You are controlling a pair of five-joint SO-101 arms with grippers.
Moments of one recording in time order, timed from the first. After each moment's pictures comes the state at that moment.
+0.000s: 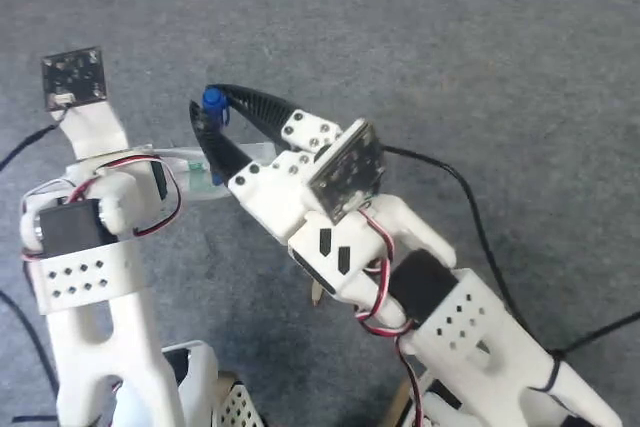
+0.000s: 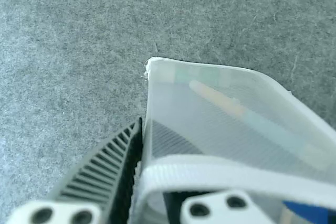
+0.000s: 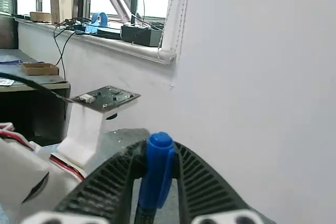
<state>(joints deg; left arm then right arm) -19.6 -41.0 31.0 78.1 5.6 -50.8 -44.2 37.4 9.1 6.3</state>
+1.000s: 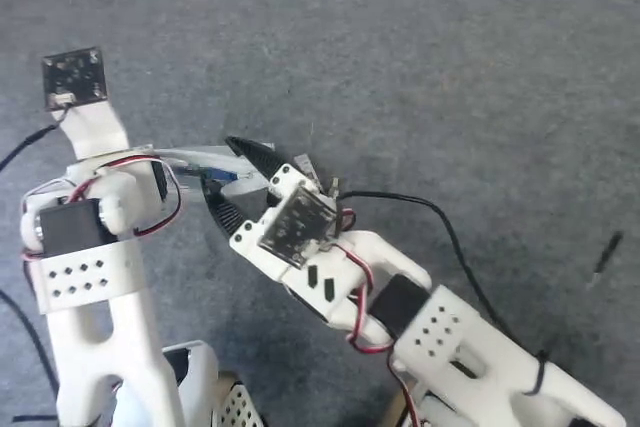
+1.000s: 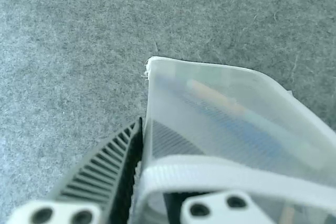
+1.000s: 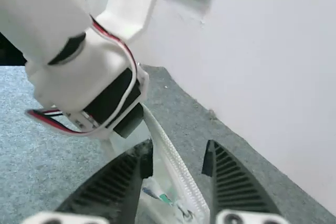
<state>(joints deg) -19.6 -41.0 31.0 78.1 5.6 -54.8 -49.4 55.6 6.4 13.4</state>
